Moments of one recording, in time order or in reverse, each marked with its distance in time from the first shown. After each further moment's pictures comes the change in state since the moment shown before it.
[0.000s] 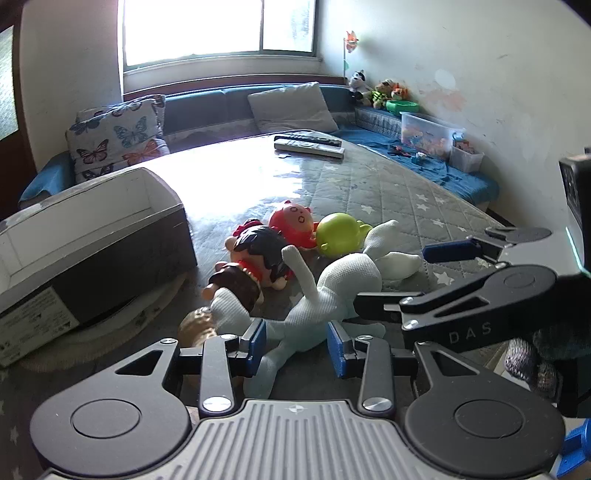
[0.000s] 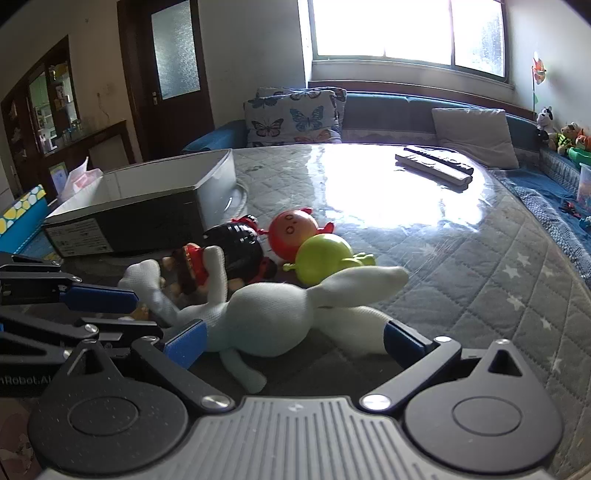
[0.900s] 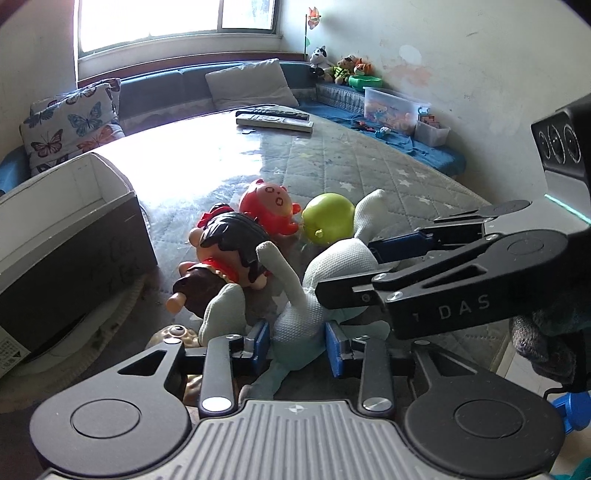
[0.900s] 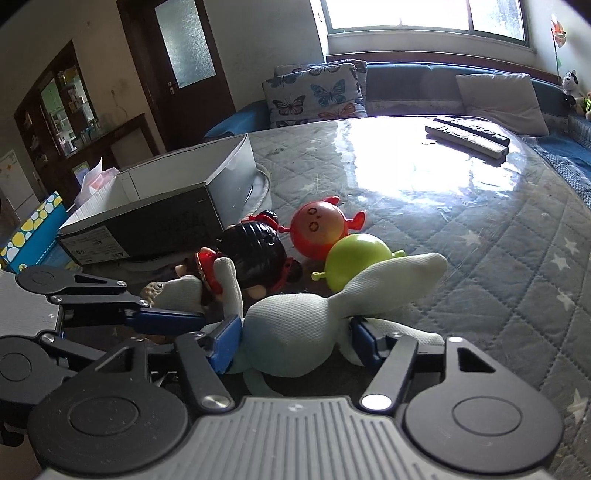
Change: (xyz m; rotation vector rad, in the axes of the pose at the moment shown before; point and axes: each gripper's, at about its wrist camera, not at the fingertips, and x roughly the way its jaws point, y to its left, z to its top) left arm 0.042 0.016 0.007 0.053 0.071 -0.136; right arm 0.031 -0.006 0.017 0.056 0.087 0.132
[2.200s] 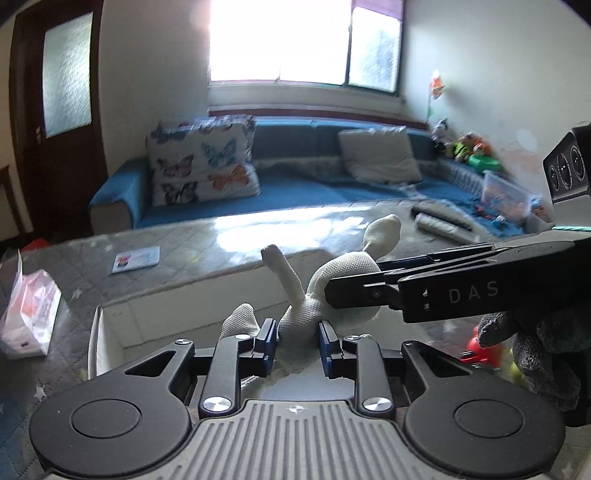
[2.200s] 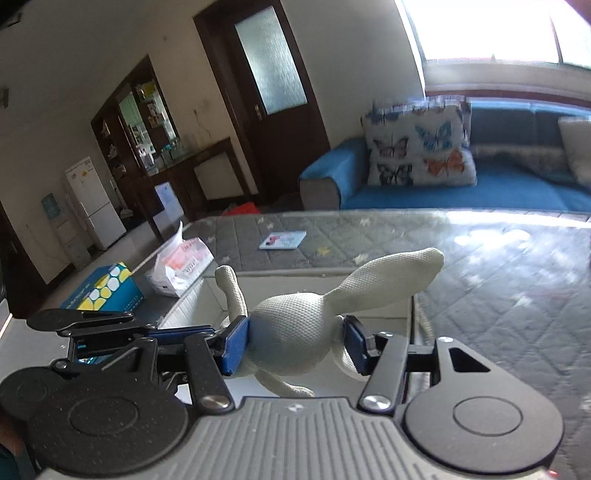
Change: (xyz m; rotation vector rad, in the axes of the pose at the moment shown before) left arm -0.070 0.182 0.061 -0.219 -0.163 0.311; right arm 0.100 0.108 0.180 -0.094 -0.057 0.284
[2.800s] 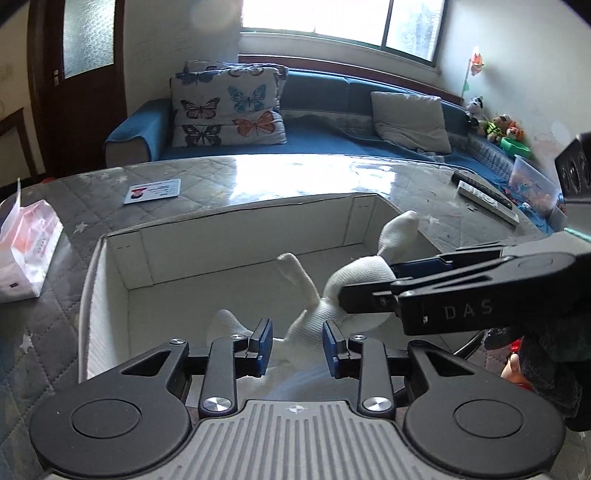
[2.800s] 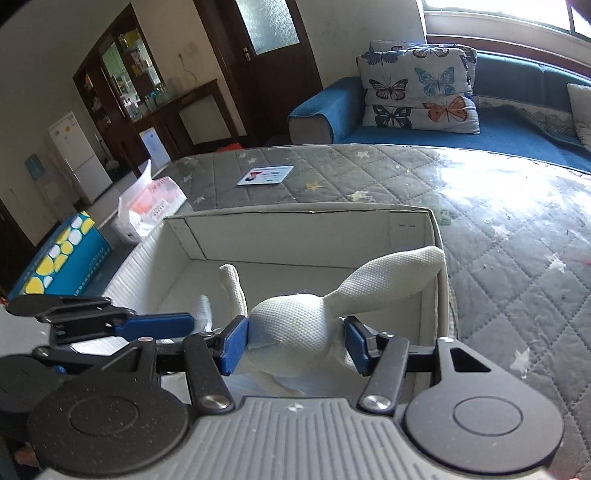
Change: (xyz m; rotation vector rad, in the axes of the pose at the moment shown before) left arm 0.032 0.027 -0.024 -0.104 0.140 0.036; right arm 0.074 -0.005 -0.018 -0.020 0.181 -0.051
